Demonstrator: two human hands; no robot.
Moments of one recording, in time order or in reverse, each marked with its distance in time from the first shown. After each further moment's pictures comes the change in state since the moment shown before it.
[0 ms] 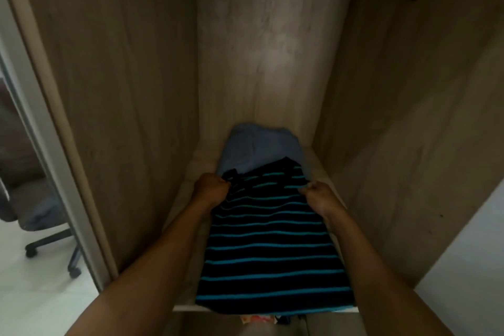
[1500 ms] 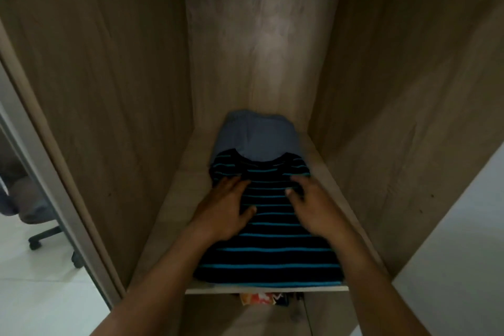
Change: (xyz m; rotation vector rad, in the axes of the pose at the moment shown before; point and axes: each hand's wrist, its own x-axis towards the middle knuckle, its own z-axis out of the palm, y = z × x) left_hand -0.097 -0.002 0.012 0.569 -0.209 0.566; right_hand -0.068 0.018 0.009 -0.444 0.027 -0.339
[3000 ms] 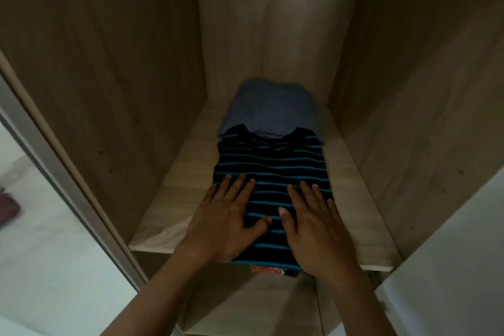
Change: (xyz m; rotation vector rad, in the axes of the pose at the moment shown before) left_hand -0.065 0.033 0.033 0.247 -0.045 -0.159; right_hand -0.078 0.014 0.032 -0.435 -0.086 -0.097
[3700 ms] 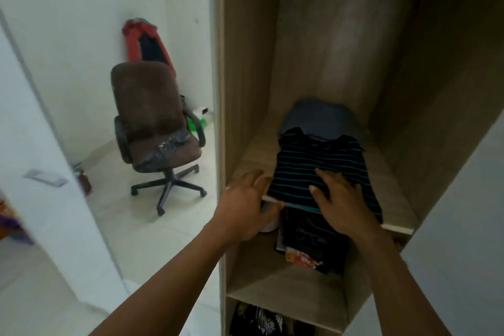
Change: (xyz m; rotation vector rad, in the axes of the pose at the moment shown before) left_hand -0.151 -0.026 -0.042 -0.116 0.262 -0.070; right_hand -0.066 -0.063 -0.028 0.234 0.025 -0.142
